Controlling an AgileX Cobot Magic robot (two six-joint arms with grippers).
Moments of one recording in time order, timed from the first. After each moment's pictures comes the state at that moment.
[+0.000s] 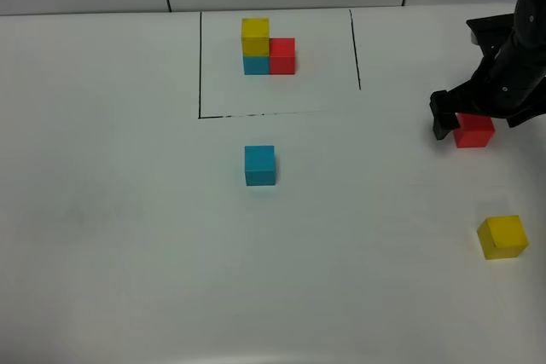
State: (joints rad) left arm -0.06 -0.01 -0.51 -0.16 1.05 0.05; right arm 0.09 2.10 -1.43 0.03 0.77 -0.06
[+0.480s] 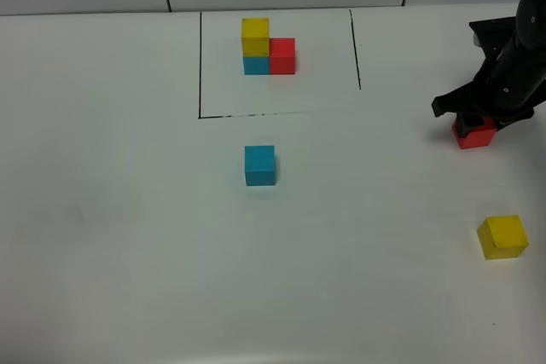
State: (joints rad) left arm -0.06 -0.01 -0.51 -0.16 1.05 0.05; right arm 0.08 2.11 -1.44 0.04 0.77 -0.07
